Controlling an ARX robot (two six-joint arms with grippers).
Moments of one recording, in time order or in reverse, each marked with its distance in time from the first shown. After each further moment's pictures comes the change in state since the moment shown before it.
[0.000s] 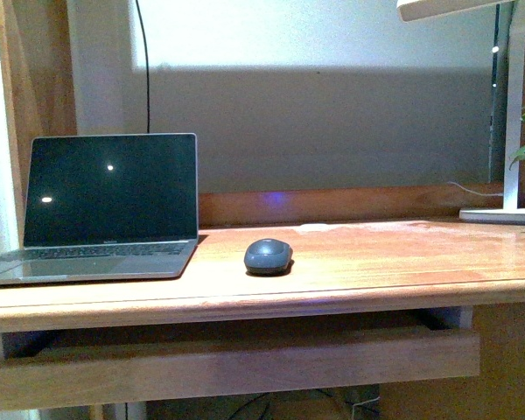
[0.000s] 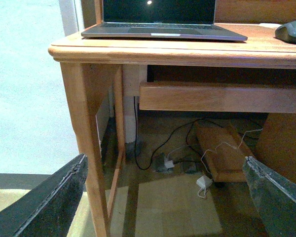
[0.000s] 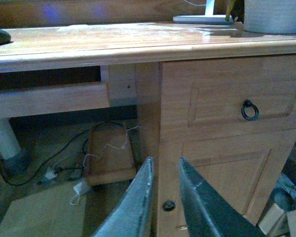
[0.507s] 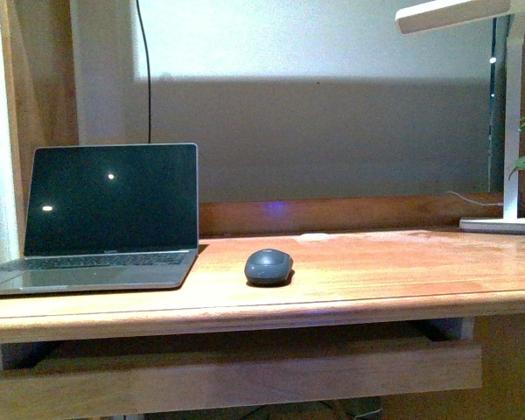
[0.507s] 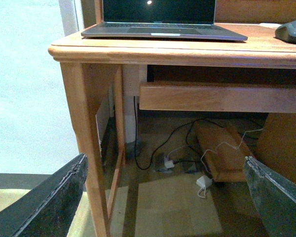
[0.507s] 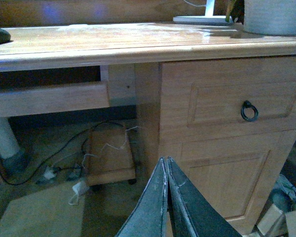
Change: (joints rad) left arm 0.000 0.000 0.000 0.000 0.000 0.000; right arm -0.002 0.000 0.000 0.000 -0.002 -0.006
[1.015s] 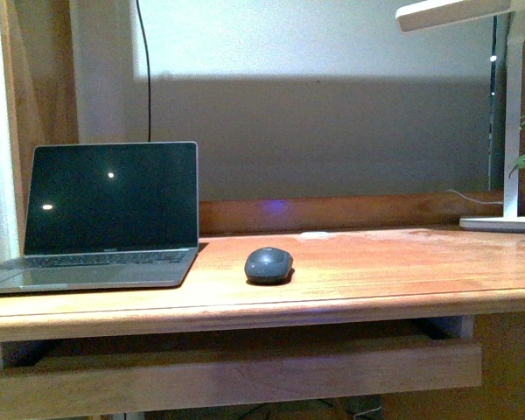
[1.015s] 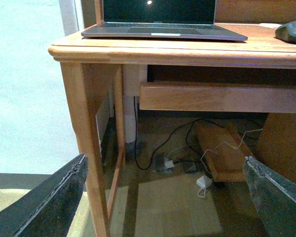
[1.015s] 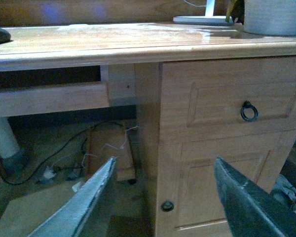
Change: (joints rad) left arm 0.000 0.000 0.000 0.000 0.000 0.000; right arm 0.000 0.000 0.000 0.000 0.000 -0.002
